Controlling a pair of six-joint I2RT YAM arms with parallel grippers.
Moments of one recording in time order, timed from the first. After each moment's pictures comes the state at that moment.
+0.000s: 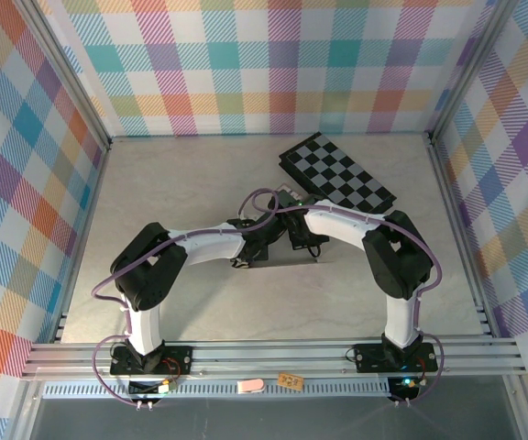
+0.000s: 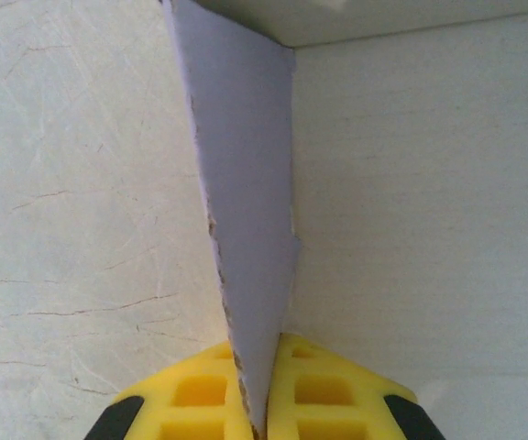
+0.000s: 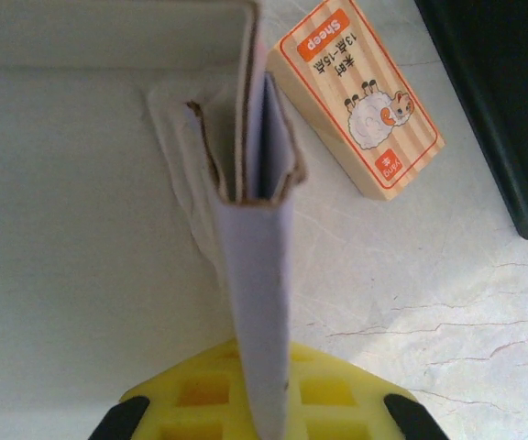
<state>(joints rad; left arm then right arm) -0.80 1.87 1.15 -0.59 -0.39 -0.81 0.73 1.91 1.32 -0.88 0.42 0.57</state>
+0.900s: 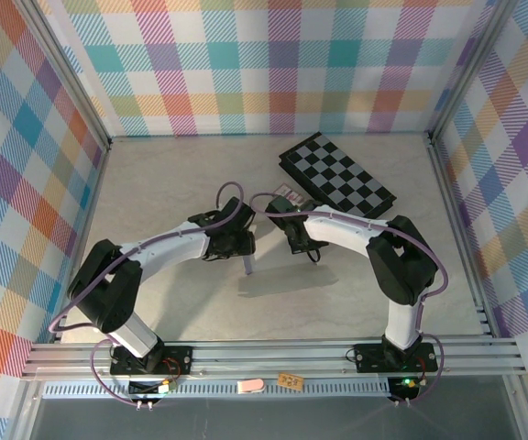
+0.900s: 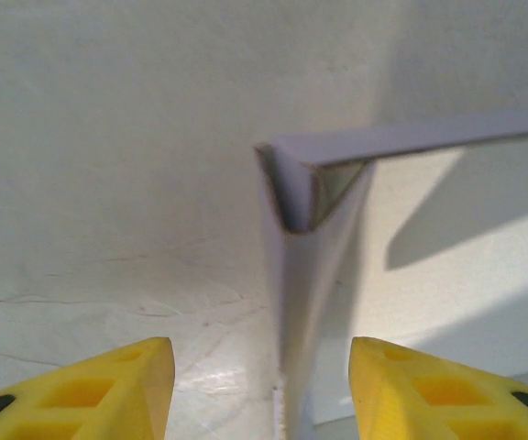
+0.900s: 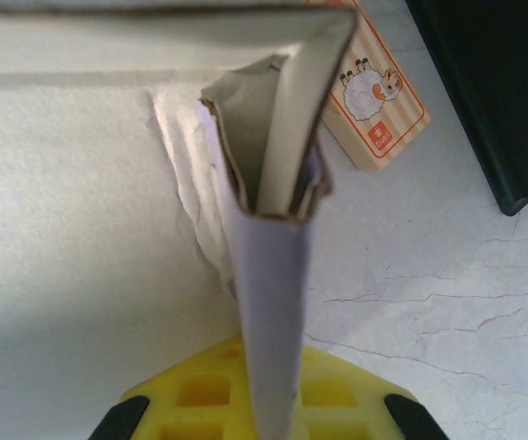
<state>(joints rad) -0.67 1.61 1.01 -0.53 -0.07 -0.70 0.78 1.86 1.28 -0.88 0.46 0.60</state>
